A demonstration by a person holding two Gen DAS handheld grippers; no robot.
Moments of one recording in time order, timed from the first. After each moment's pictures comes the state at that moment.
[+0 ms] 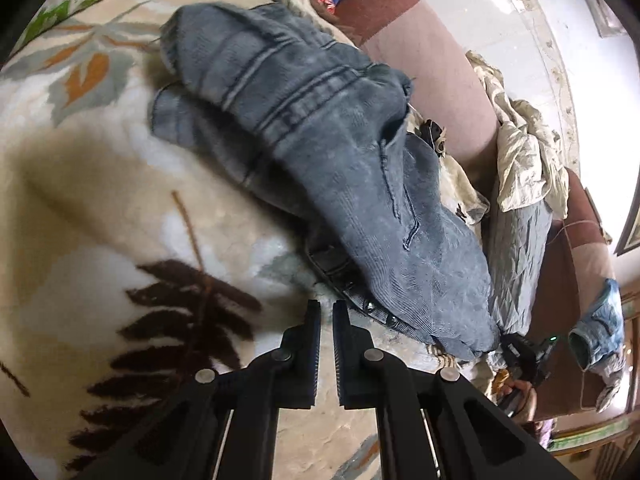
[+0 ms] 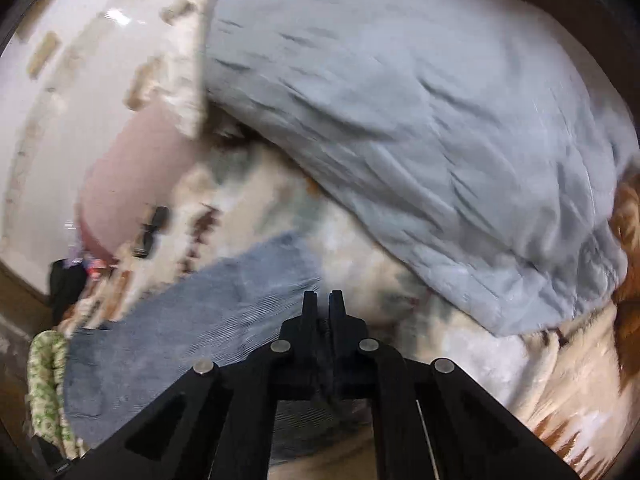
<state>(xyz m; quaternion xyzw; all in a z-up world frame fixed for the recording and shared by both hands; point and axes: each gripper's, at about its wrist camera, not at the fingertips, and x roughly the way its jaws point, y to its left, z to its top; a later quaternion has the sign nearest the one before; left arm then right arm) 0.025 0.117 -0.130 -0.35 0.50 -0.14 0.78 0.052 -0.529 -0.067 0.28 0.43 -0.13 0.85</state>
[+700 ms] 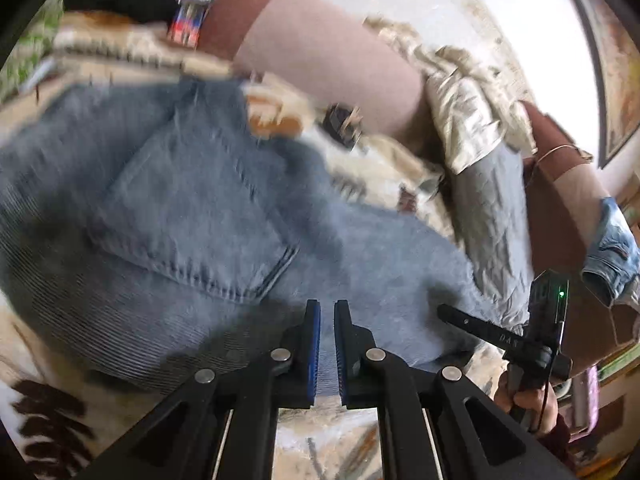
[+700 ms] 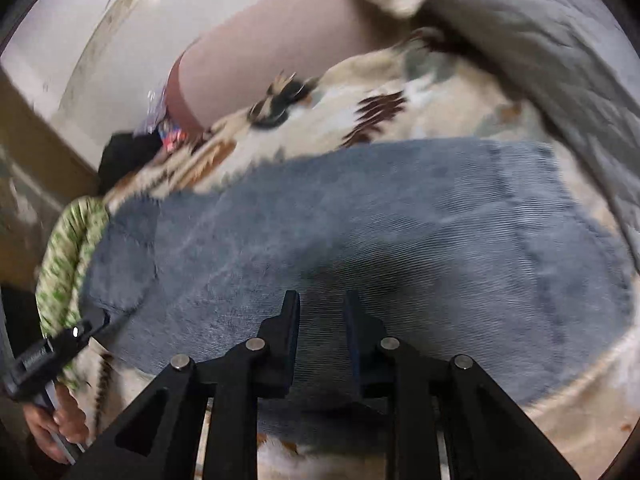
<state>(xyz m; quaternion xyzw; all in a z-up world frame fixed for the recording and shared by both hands) 0.069 0.011 -0.098 -0.23 0.47 -0.22 0.82 0.075 -0.342 -0.084 0.16 0.51 0.09 0.84</state>
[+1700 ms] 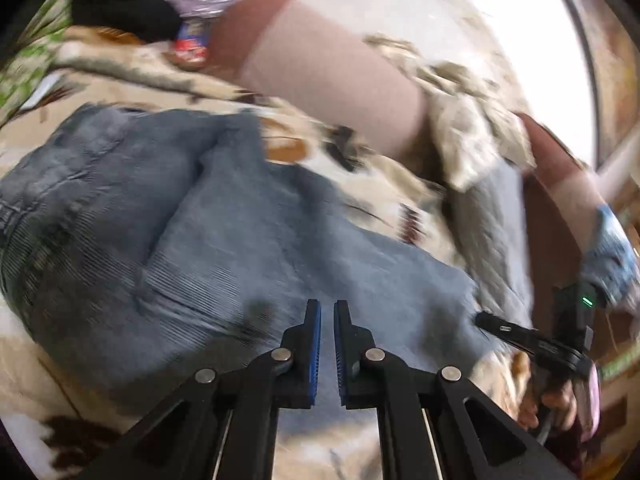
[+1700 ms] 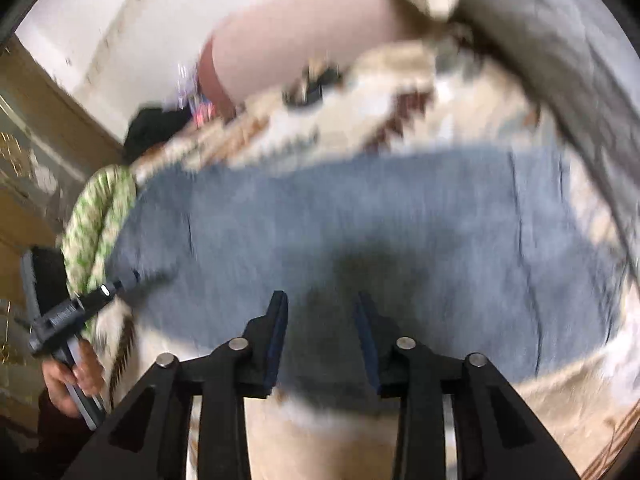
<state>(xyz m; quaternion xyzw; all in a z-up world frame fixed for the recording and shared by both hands) 0.085 0.043 -0.086 -0.23 0.43 -0.21 0.85 0.068 -0.351 -0.038 0.17 0.48 0.13 0.85</state>
